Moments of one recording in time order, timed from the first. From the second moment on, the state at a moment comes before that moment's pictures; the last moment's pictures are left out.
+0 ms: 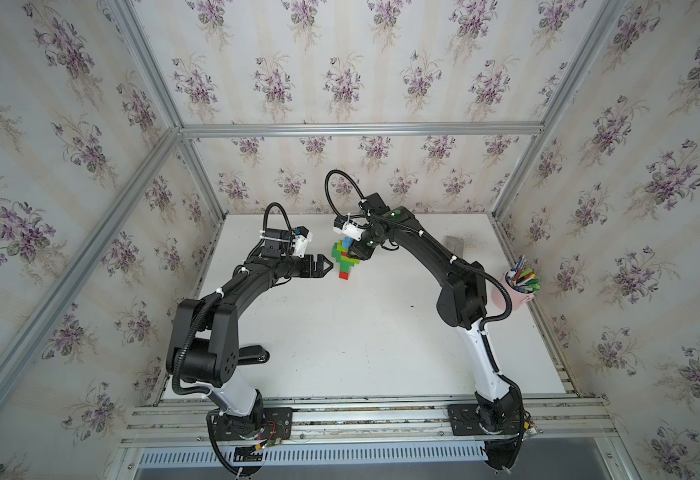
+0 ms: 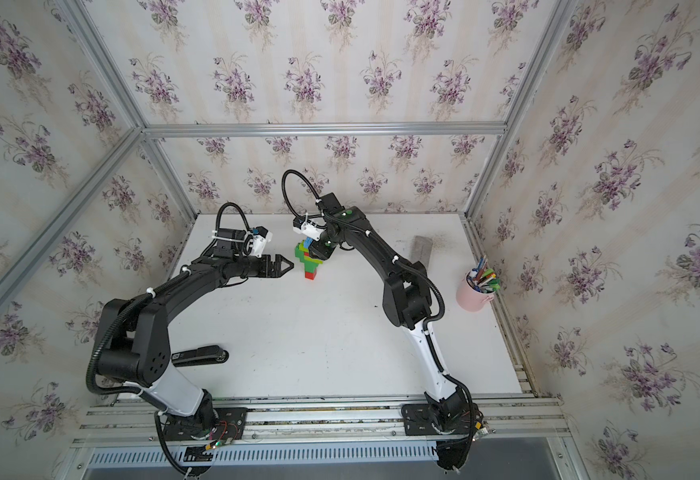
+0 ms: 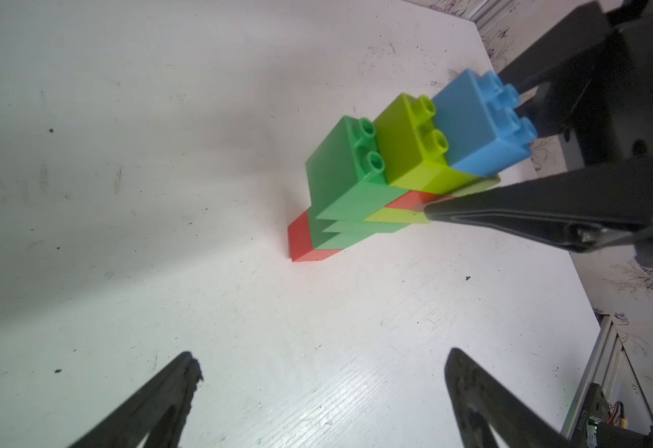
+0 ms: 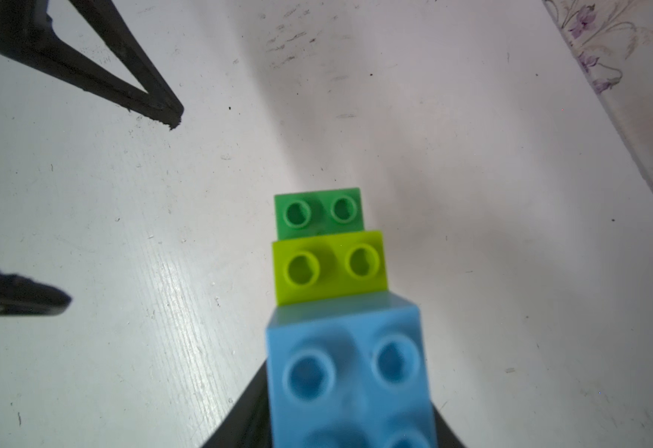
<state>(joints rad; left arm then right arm) -0.15 1.66 1.11 -0.29 0.53 -0.14 0.59 2.37 2.32 -1.01 -0.33 -0.52</state>
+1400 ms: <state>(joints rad) -0.12 1.47 1.19 -0.43 0.54 -0.11 0.44 1.90 1.49 -0.46 -0.87 -0.15</state>
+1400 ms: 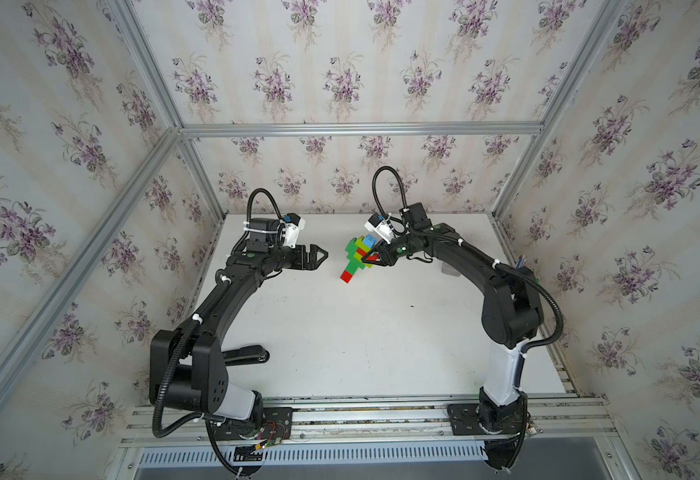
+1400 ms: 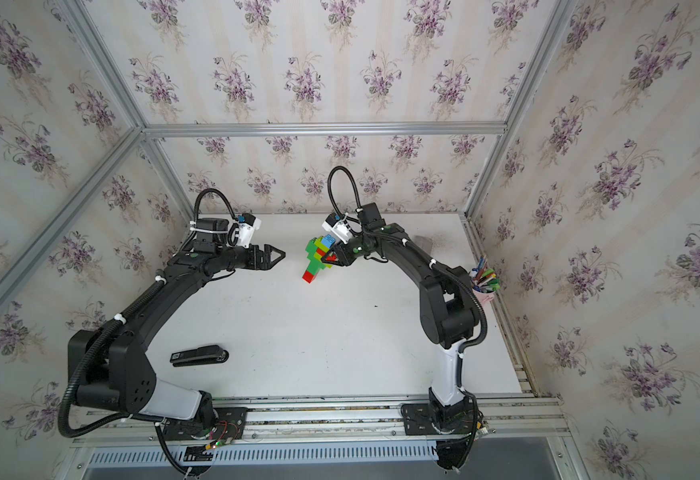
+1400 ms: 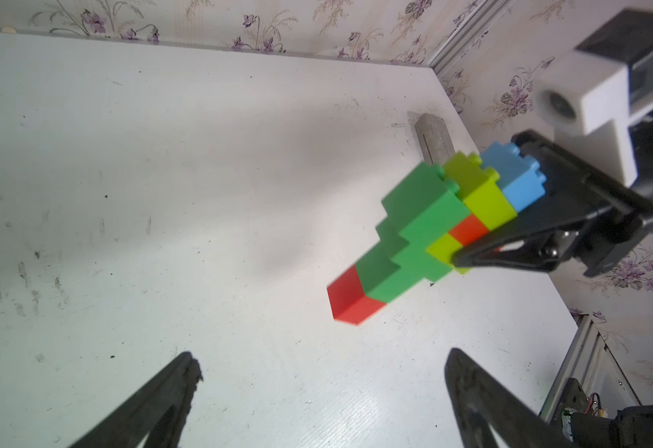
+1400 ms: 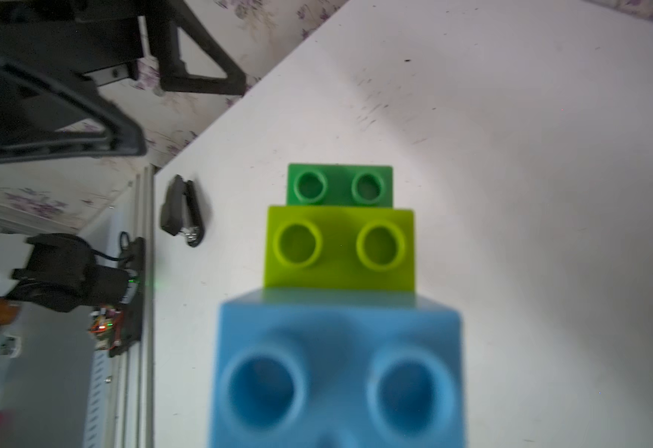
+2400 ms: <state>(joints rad) -0.14 1.40 1.07 -0.50 0.53 -0.12 0.51 2.03 0.76 1.03 -0.88 0.96</state>
